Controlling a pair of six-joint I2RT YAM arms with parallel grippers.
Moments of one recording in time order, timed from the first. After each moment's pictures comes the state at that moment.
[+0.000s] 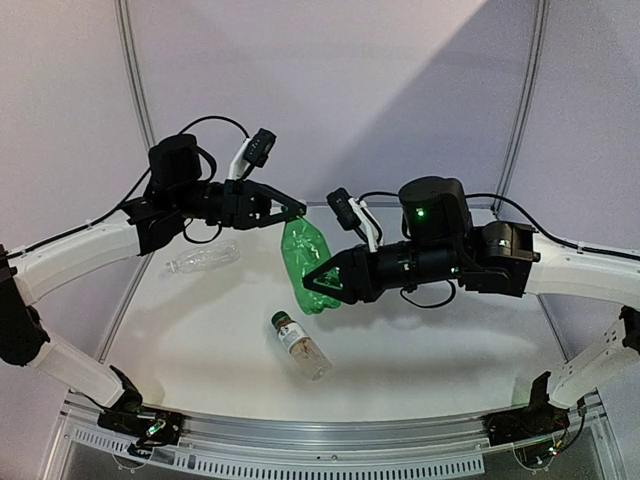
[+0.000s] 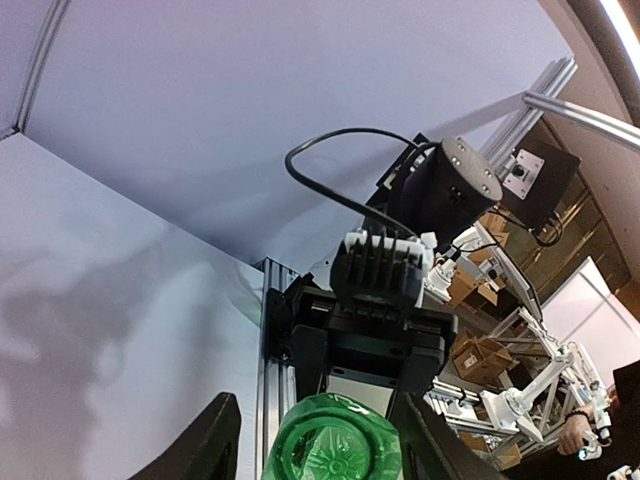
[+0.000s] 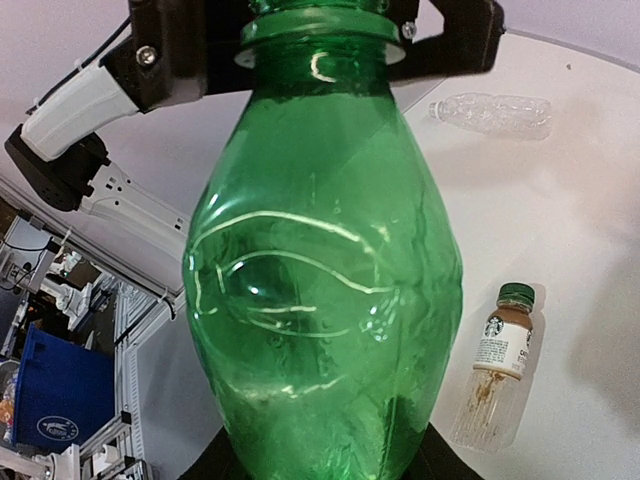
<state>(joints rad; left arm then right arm) -0.63 1.39 1.16 0.20 1.07 -0.65 1.15 1.41 1.26 -0.23 -0.23 0.56</state>
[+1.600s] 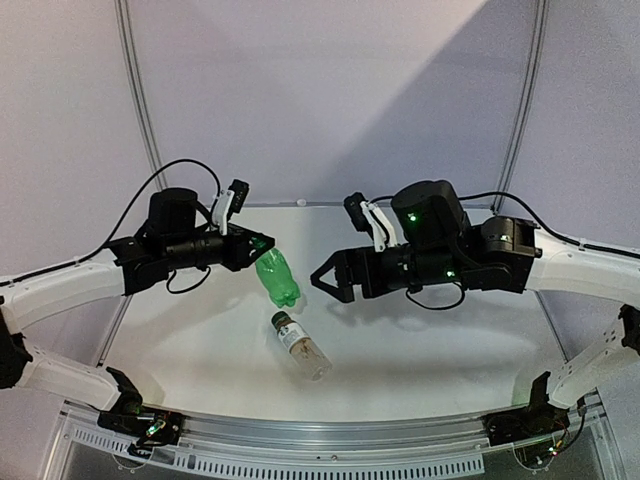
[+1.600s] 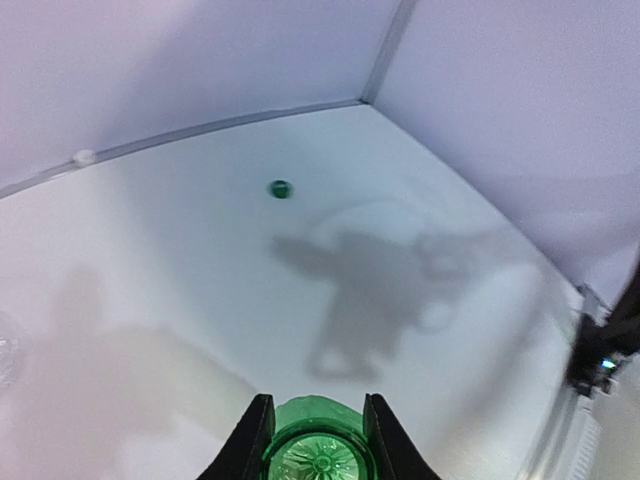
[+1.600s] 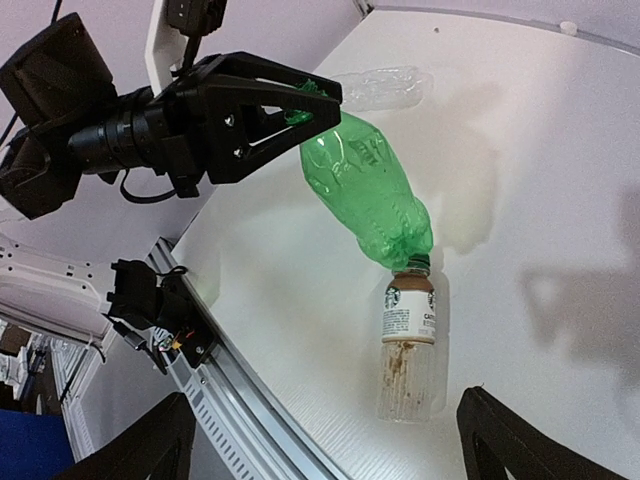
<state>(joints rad) -0.65 1.22 0.86 -0.01 0.24 -0.30 1.15 1.42 1.29 -0.42 0.02 0.65</state>
